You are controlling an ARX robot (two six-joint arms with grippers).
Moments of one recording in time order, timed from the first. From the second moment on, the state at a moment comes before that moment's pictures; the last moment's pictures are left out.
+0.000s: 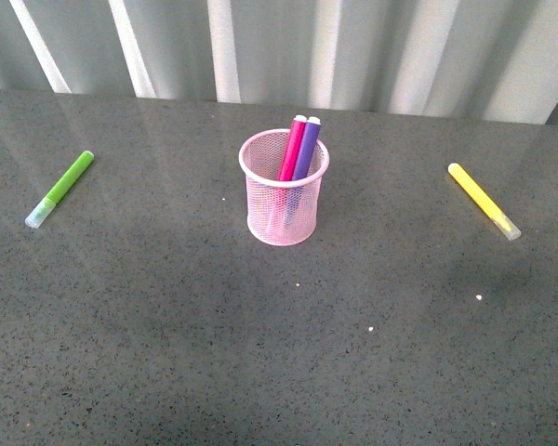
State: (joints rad) left arm 0.00 0.00 0.02 0.00 0.00 0.00; right arm -0.26 0.39 0.02 0.39 -0.24 0.01
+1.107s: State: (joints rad) left arm 0.00 0.00 0.02 0.00 0.00 0.00; right arm 0.00 0.00 0.02 0.00 0.00 0.00
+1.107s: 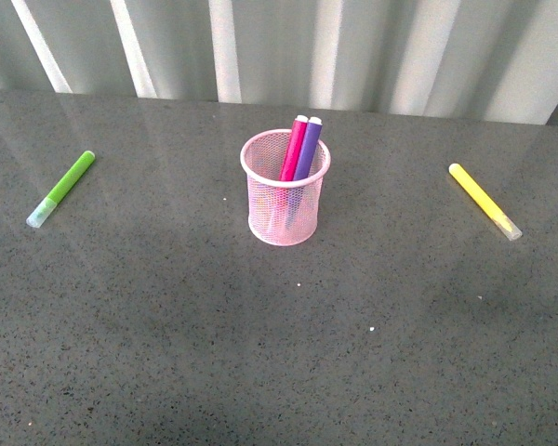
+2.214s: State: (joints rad) left arm 0.00 0.00 0.02 0.00 0.00 0.00; right arm 0.00 0.00 0.02 0.00 0.00 0.00
